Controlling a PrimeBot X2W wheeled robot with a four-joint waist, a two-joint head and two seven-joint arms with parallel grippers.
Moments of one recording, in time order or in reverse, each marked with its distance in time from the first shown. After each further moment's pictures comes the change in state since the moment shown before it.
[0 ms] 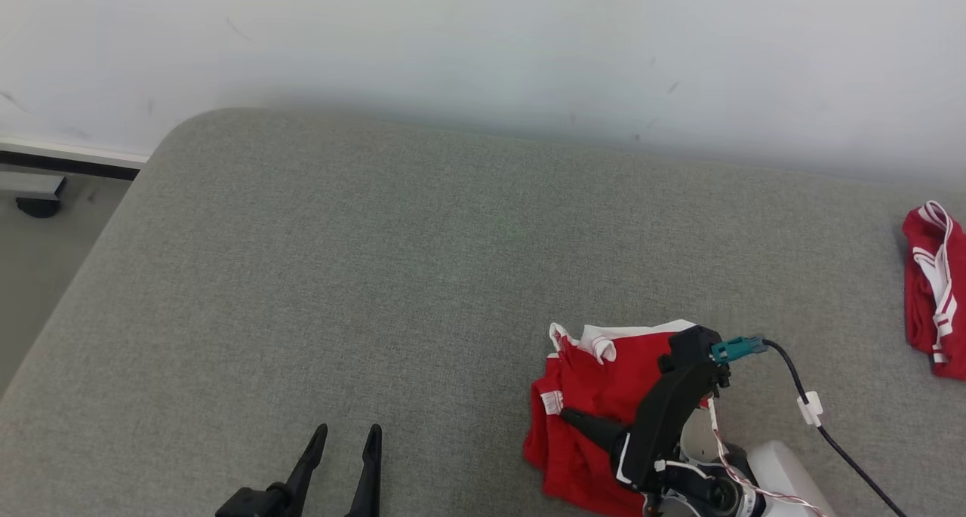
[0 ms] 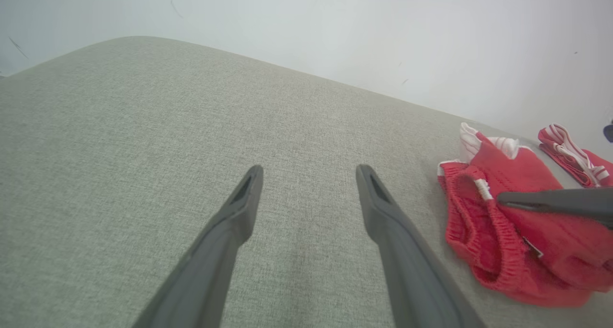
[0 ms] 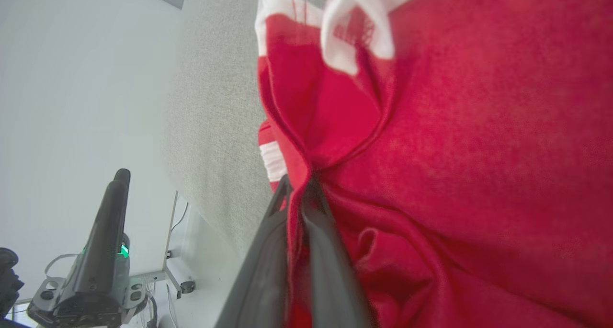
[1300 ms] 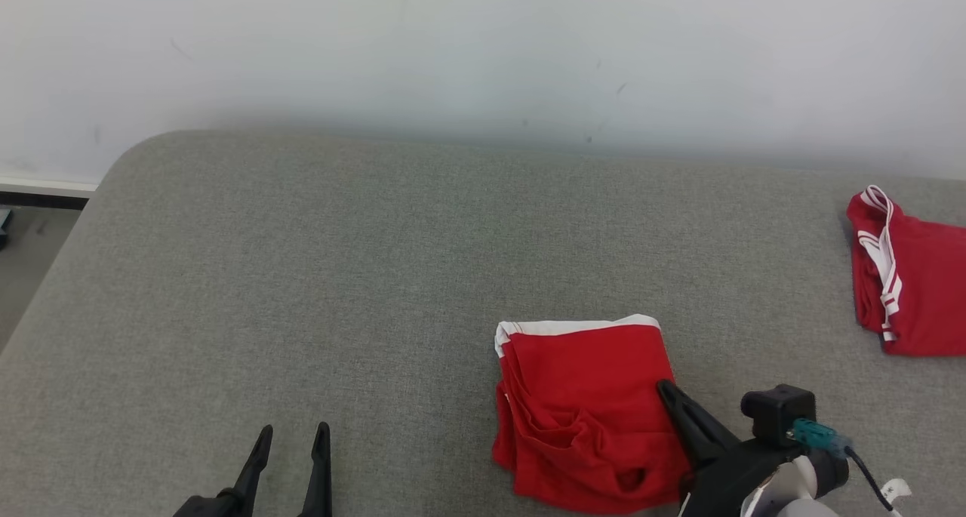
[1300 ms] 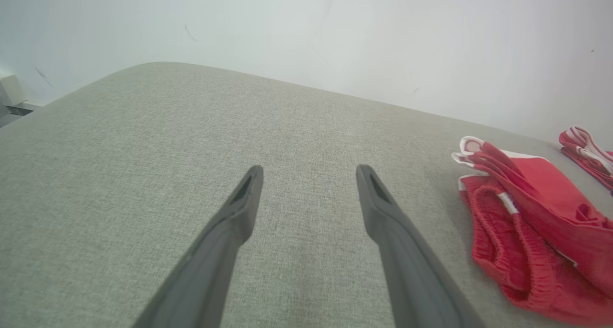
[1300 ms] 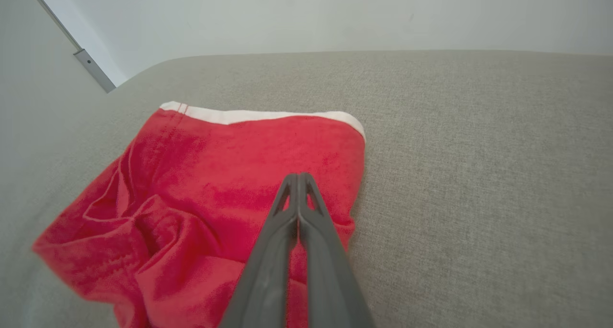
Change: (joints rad) left arm 0.028 0.005 0.125 -0.037 0.067 0.000 0.000; right arm 0.099 -0.261 0.225 0.031 -0.247 0.000 -0.827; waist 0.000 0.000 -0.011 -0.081
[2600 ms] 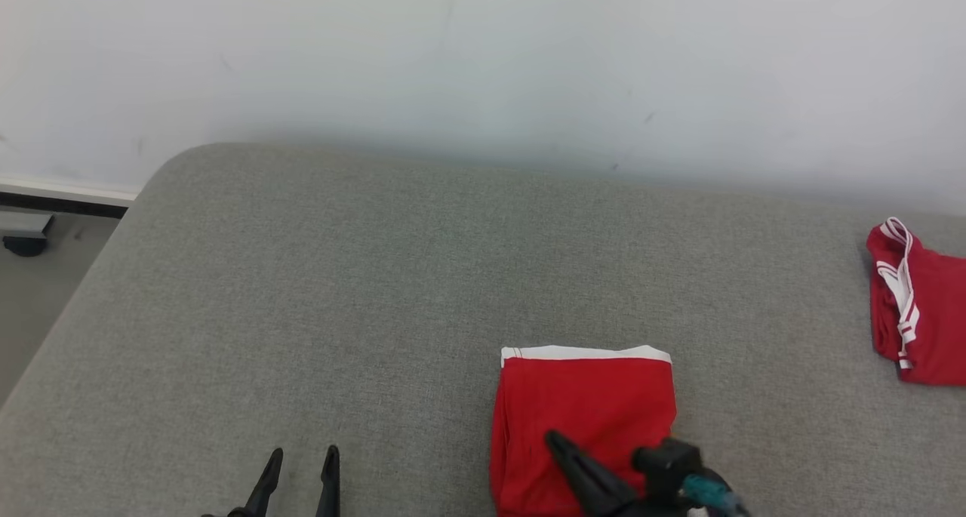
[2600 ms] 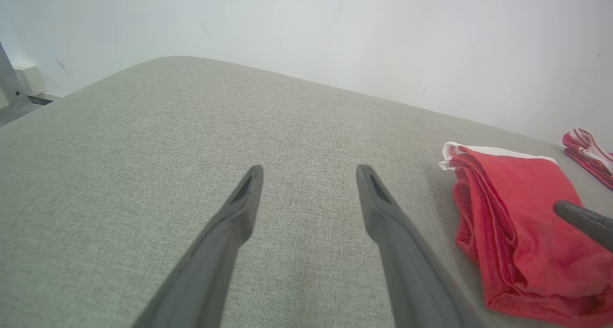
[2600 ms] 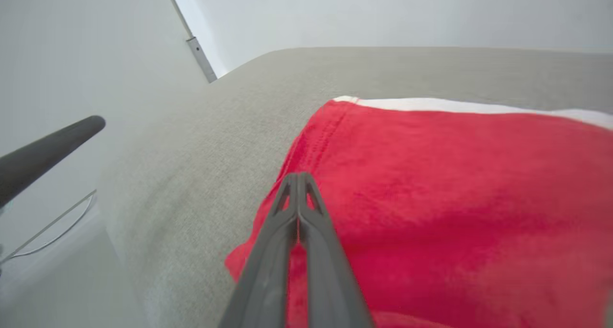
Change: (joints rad) left arm 0.034 -0.001 -0.026 0.018 -0.003 0.000 0.000; right arm -0.056 0.143 0.316 0.179 -0.006 0.000 -0.184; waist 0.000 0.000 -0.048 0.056
